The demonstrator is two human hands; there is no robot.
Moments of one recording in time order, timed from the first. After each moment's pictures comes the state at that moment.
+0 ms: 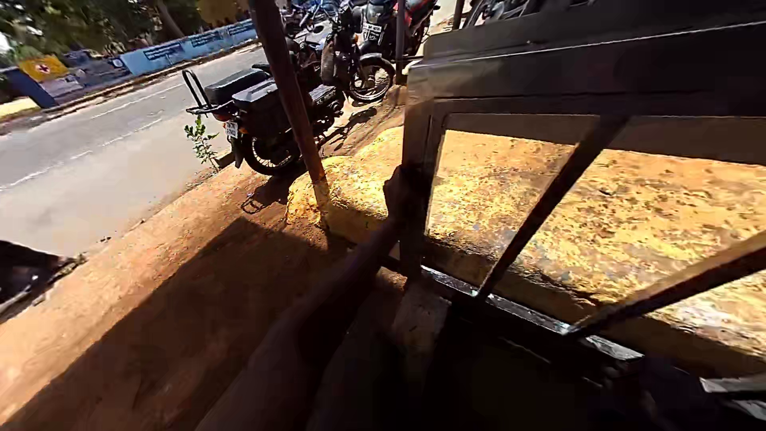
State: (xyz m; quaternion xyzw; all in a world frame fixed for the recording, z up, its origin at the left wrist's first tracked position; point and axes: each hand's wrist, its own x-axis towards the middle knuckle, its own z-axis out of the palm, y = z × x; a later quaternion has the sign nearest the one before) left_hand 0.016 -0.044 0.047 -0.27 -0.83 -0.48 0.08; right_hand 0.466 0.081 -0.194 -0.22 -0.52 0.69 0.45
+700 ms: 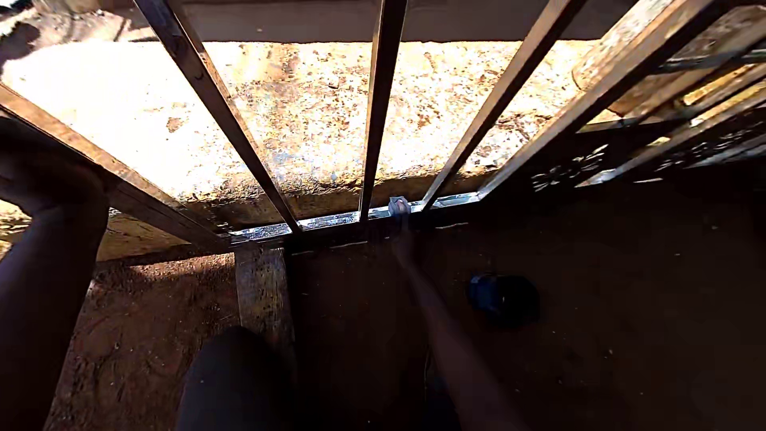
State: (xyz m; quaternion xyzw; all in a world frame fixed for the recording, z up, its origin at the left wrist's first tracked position) left_hand 0.018 -0.004 0.015 -0.25 -0.76 -0.60 0.05; right_hand 0.427 0.114 -0.212 -0.71 -0.66 0.22 0.09
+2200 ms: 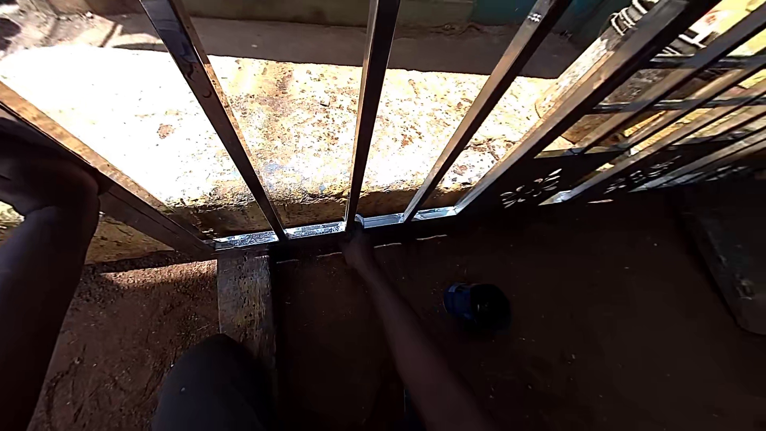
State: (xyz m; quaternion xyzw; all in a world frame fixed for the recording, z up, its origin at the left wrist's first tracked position) left_hand 0.034 -0.009 0.024 -0.22 -0.78 -0.58 0.03; right_hand 0.375 0.104 -0.178 -0.66 -0.66 0.36 0.04
